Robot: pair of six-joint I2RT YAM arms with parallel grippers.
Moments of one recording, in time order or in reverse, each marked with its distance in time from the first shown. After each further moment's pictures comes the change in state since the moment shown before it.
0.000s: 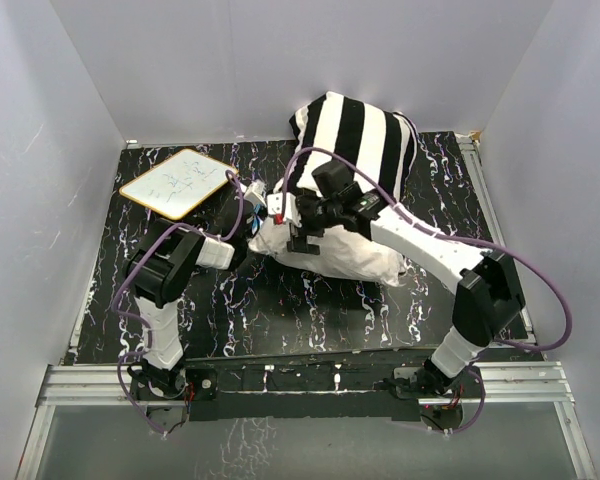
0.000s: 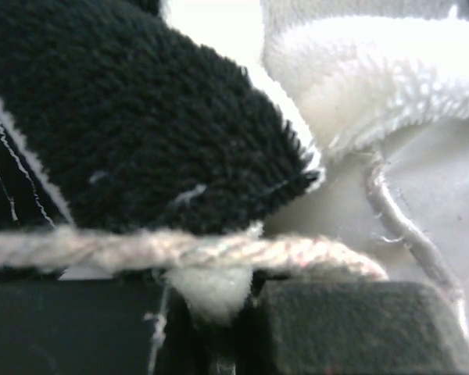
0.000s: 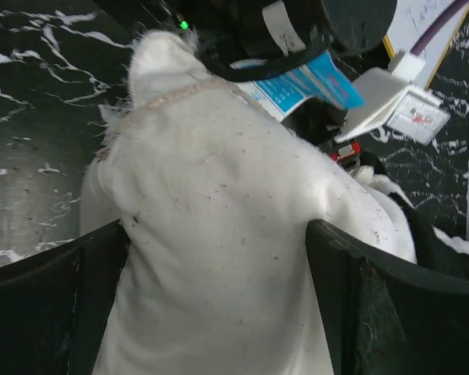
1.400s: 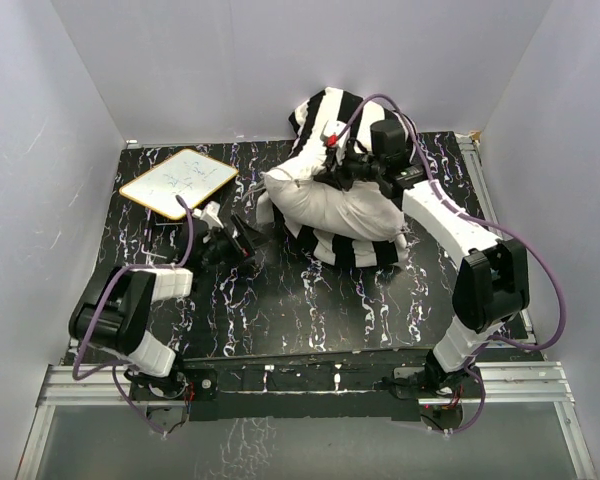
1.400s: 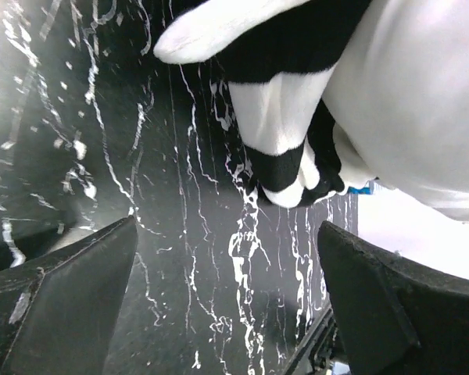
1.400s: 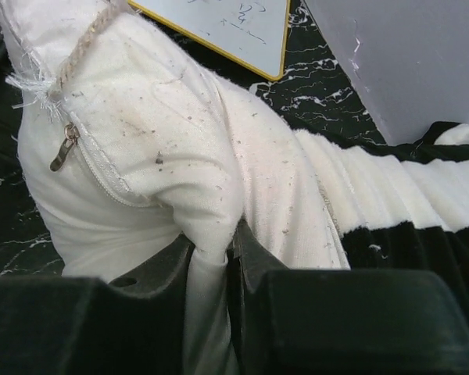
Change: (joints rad) left arm 0.224 -0.460 -0.361 -0.256 0.099 0.016; right arm -0.288 0.055 0.025 0.355 -0.108 0.379
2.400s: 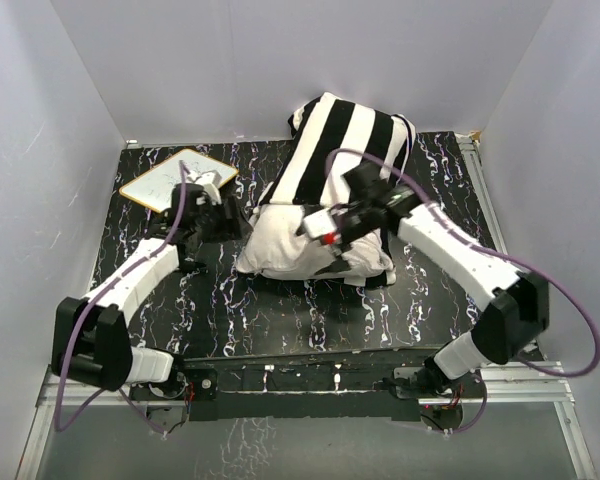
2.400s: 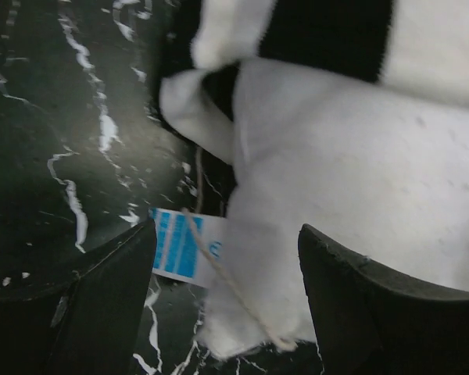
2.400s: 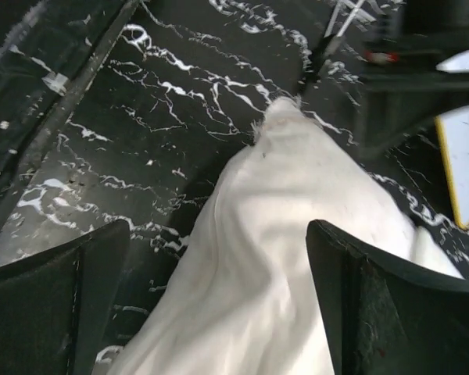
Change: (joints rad) left arm -0.074 -0.194 0.400 -0.817 -0.256 0.499; right arm 0.142 -0.218 -0.035 -0.799 -0.353 -0.827
